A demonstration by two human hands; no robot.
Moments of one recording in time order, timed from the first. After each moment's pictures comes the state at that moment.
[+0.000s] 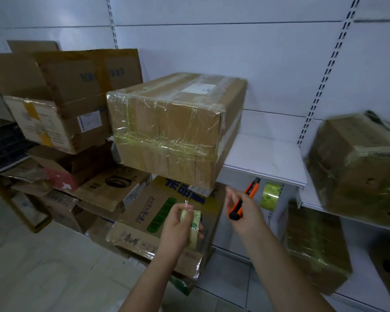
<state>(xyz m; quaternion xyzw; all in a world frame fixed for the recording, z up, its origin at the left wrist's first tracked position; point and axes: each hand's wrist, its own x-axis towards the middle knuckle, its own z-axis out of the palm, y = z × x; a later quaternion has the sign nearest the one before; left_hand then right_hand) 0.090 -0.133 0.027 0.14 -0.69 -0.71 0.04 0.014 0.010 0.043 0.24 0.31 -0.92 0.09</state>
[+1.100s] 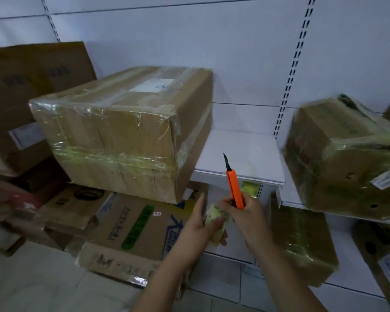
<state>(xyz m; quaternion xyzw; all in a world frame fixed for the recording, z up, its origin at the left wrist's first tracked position) 0.011 -0.045 0.014 -0.02 -0.69 -0.71 -0.11 -0.009 0.093 0.033 0.03 0.76 -0.65 -0.07</state>
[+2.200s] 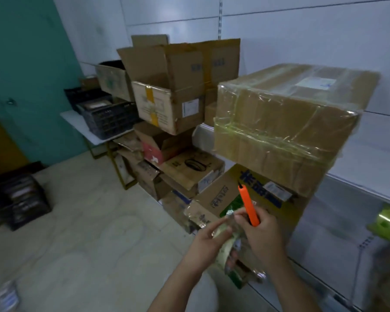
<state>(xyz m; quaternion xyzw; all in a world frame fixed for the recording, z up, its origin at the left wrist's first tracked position) 0.173 -0.237 0.011 0.21 -0.67 -0.71 0.01 0.099 -0.112 0.027 -0.15 0.81 -0.57 0.04</state>
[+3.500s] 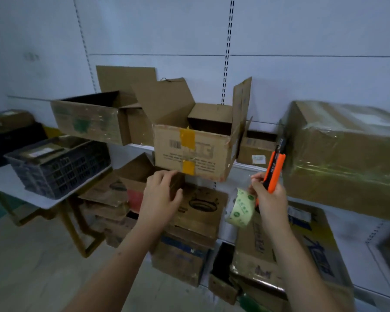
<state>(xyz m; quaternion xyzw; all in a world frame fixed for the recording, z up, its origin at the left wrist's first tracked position) 0.075 -0.728 0.104 0.00 -0.92 -0.30 0.25 0.052 -0.482 0.118 0.00 0.67 -0.72 -0.18</state>
